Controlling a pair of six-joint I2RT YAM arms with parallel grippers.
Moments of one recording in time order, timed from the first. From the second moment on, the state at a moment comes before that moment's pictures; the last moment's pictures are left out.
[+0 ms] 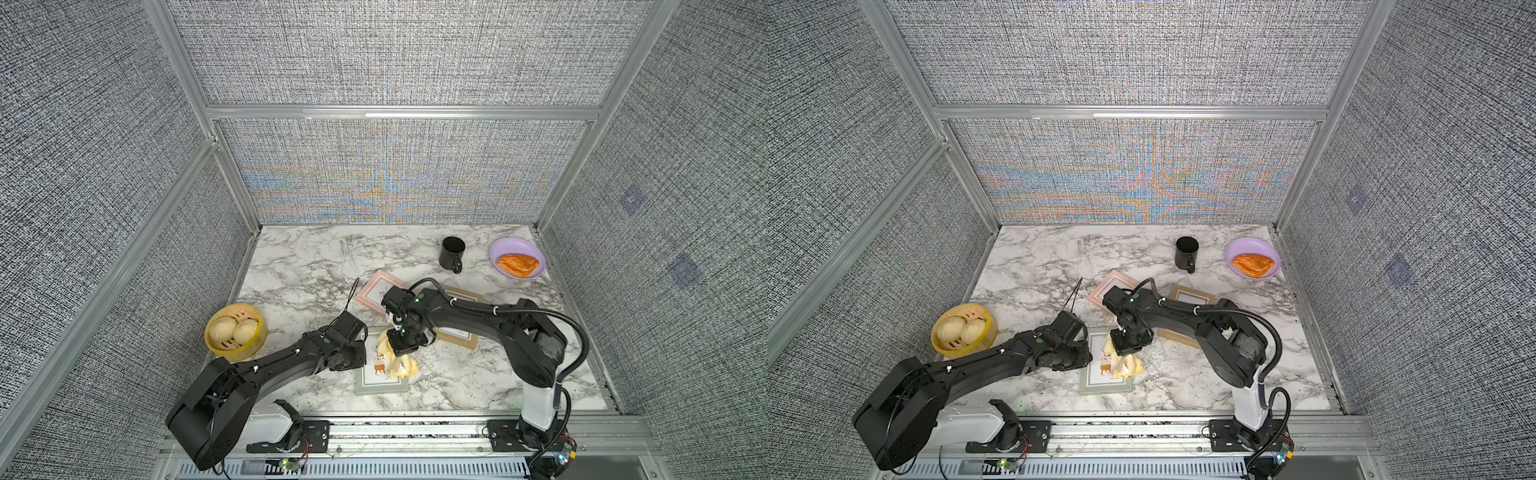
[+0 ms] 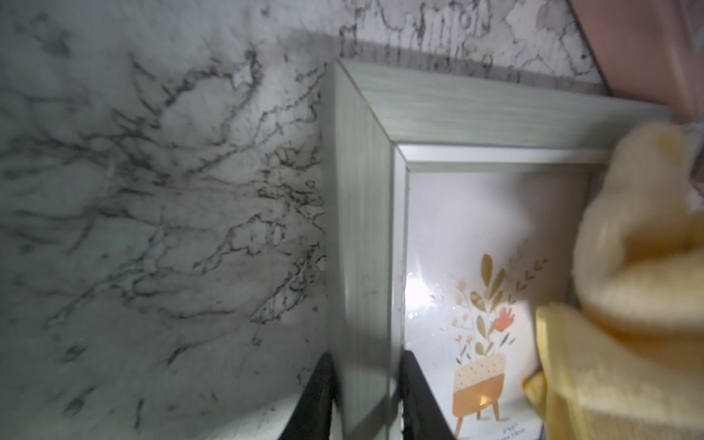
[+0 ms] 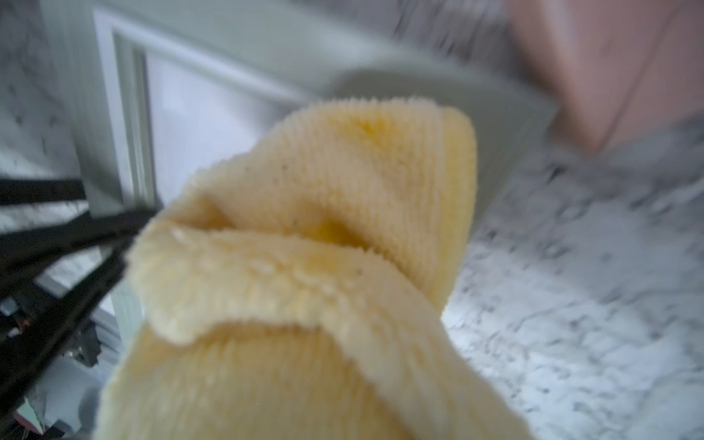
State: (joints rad) left arm -0.72 1.32 0.51 -0.42 0.11 -0.79; right arm 0.93 1.89 1.30 -0.85 -0.25 0.54
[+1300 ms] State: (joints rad) left arm -0.73 1.33 0.51 -0.42 0.11 -0.79; right arm 1.05 1.79 1.21 -0.95 -0.18 0.65
